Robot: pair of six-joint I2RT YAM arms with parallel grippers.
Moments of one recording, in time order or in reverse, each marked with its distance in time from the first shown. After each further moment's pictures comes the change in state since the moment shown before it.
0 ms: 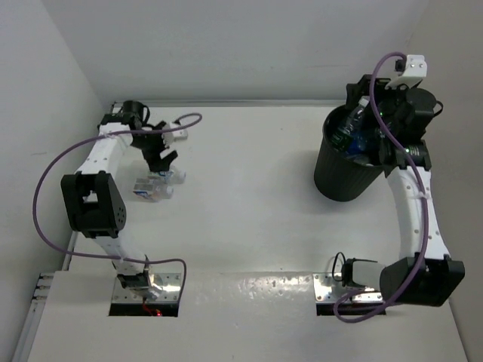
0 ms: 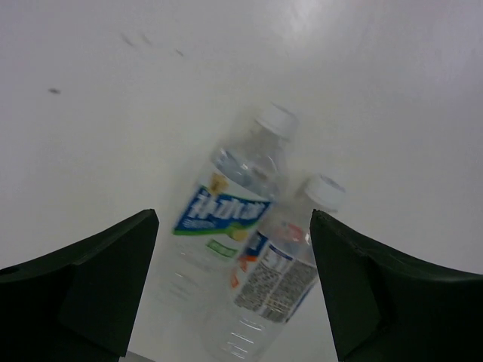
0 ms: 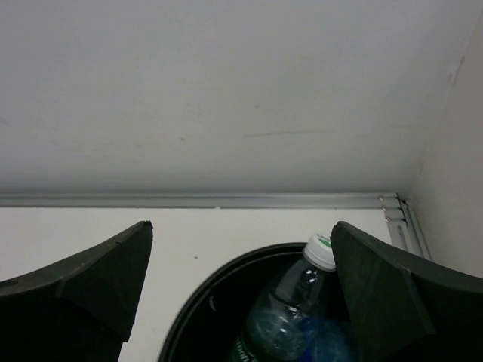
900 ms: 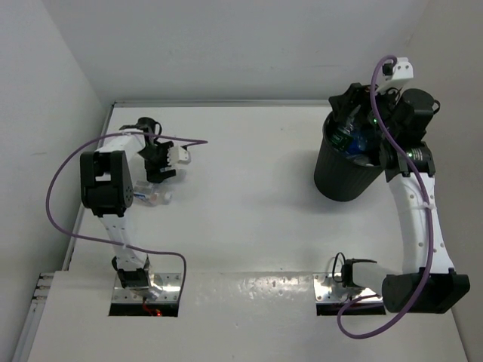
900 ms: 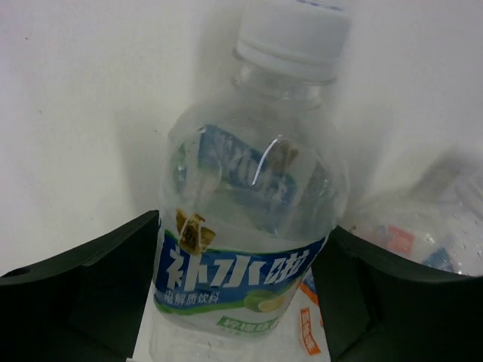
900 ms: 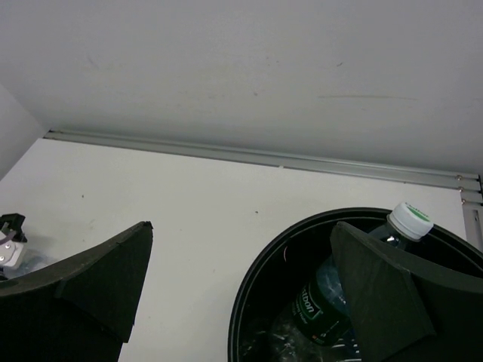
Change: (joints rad) left arm 0.004 0.241 -0.141 0.134 -0.278 0.319; right arm 0.058 -0.078 0.070 -0.237 -0.173 0.025
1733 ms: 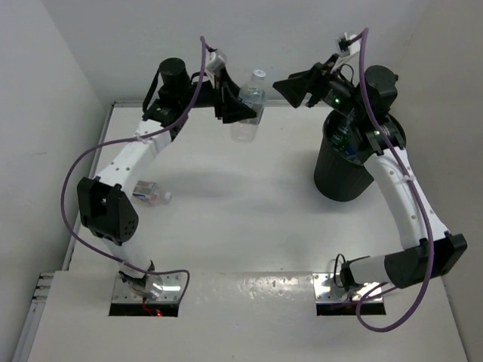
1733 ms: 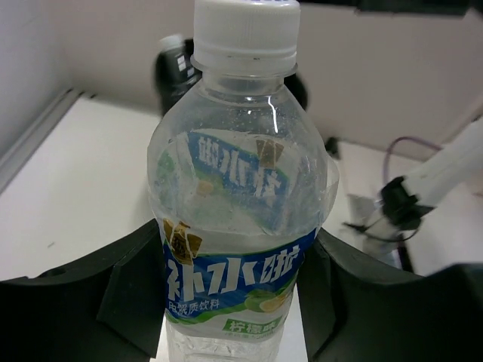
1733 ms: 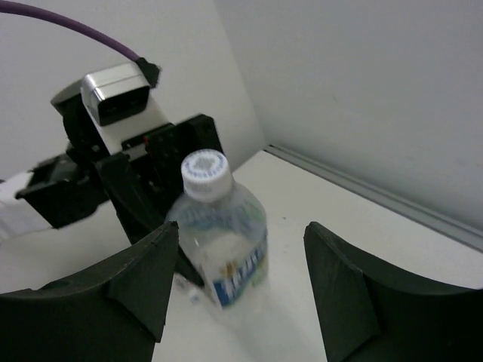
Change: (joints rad) left arm -0.366 -0.248 0.253 0.883 0.874 -1.638; right arm 0.285 0.177 0.175 0.211 -0.257 0.282
